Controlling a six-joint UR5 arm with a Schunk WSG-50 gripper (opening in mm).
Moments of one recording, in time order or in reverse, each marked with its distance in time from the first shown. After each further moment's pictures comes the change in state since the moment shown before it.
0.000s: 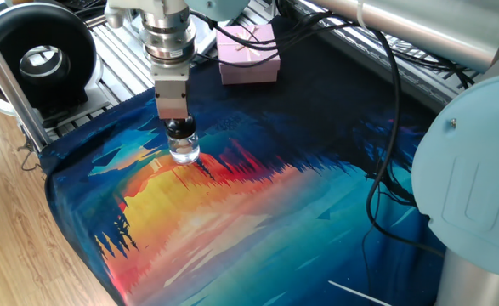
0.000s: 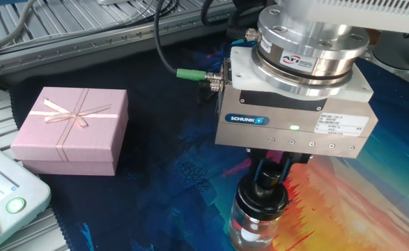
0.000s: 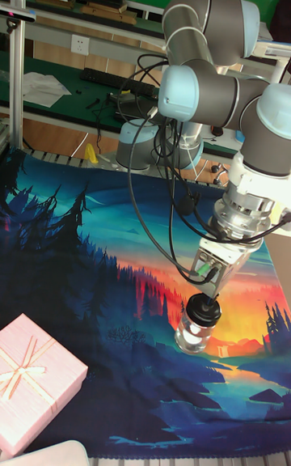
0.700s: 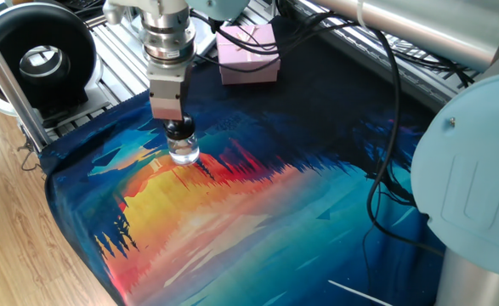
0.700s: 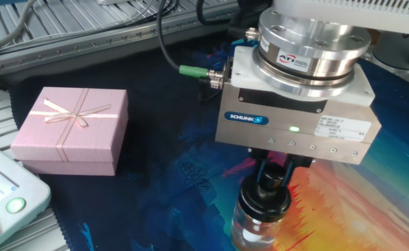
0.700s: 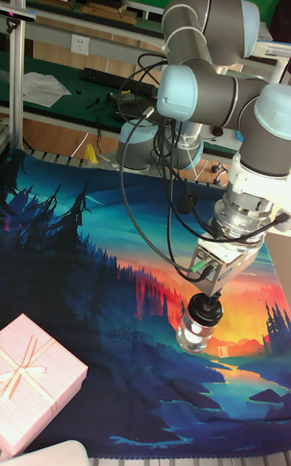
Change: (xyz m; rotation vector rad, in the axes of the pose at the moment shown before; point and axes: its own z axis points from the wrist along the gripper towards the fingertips) arm -0.003 0.004 0.001 -0.021 -0.013 0.087
